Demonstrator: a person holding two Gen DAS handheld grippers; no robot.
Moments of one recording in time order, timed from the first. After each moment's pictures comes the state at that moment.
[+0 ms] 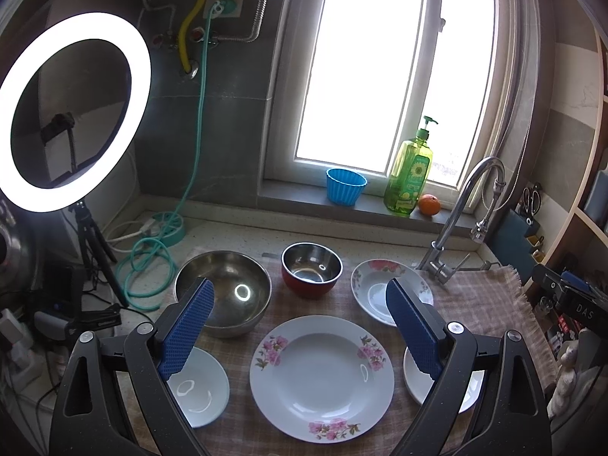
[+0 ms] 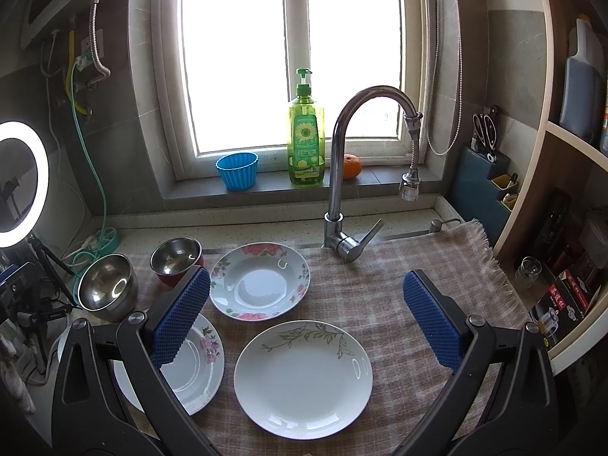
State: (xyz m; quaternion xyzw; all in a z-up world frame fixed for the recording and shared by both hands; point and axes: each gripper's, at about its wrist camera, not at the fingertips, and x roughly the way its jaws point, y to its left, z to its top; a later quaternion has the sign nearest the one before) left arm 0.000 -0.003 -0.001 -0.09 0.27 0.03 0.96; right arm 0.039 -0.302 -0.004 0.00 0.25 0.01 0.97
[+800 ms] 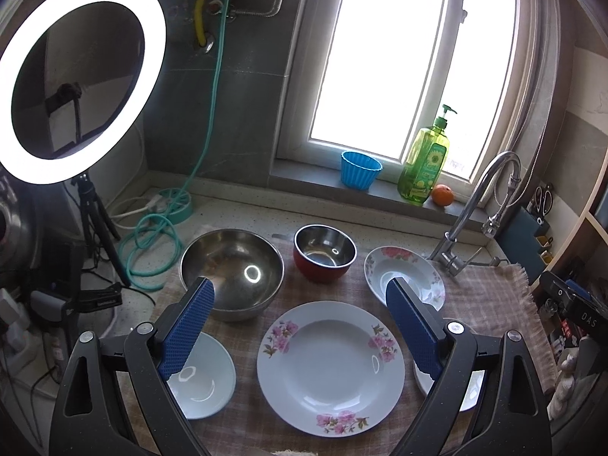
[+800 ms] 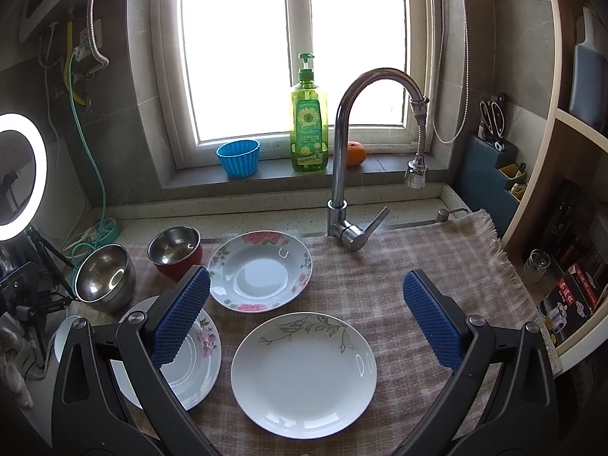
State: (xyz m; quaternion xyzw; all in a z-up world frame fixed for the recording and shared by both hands) left arm 0.007 0.011 -0.021 -0.12 0.31 0.04 0.94; right arm 0.043 -0.310 -0.023 0.01 0.27 0.03 0.96
